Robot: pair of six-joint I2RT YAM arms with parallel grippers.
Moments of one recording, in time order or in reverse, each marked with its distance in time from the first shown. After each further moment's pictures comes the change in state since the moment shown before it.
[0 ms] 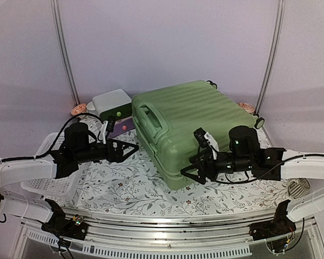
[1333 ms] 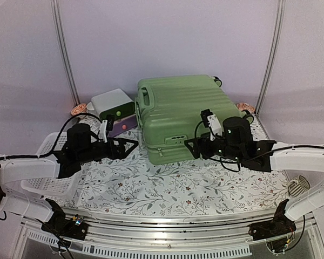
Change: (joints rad) left arm -0.005 0.053 0.000 0.048 -0.153 -0.006; right arm -0.074 0.150 0.108 0.087 0.432 0.003
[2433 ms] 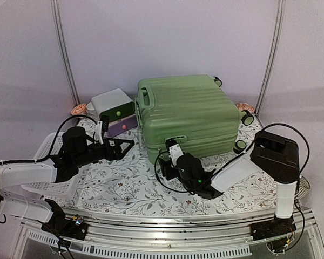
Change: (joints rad) left arm 0.009 -0.064 -0.066 0.067 -0.036 0.010; right arm 0.227 0.678 0.052 0.722 0.395 -0.097
